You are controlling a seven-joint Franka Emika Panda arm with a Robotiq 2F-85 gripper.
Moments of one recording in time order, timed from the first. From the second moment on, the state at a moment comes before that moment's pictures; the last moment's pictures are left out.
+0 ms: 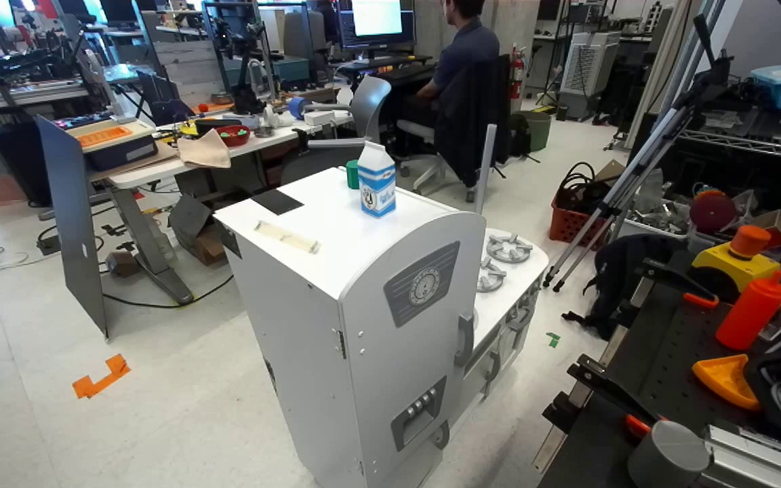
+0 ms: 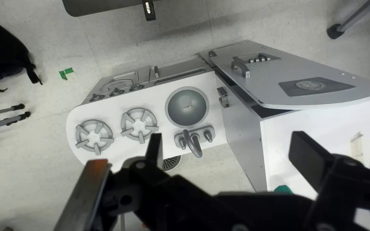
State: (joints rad) arm -0.05 -0.38 -0.14 -2.31 0.03 2.00 -0.07
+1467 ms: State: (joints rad) arm -0.01 0.23 -0.03 -2.16 0.05 2.28 0.31
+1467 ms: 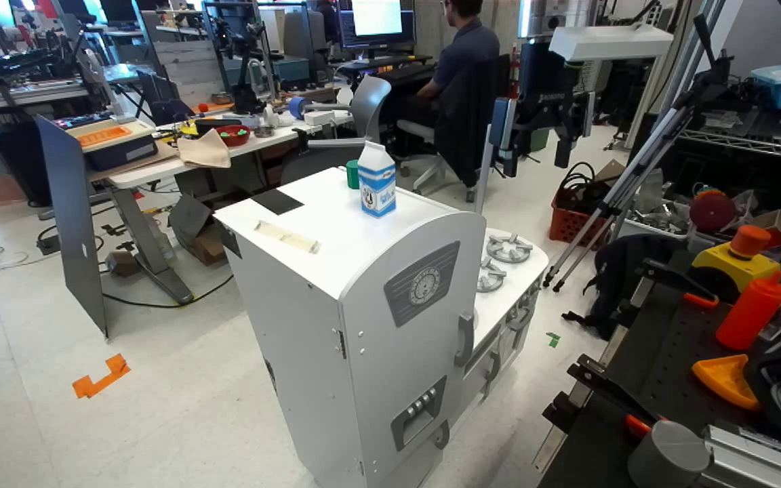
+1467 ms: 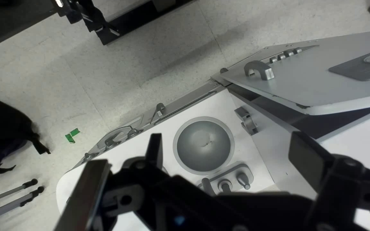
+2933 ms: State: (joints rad) arm 0.15 0.44 -0.04 -1.98 -0.02 2.31 0.49
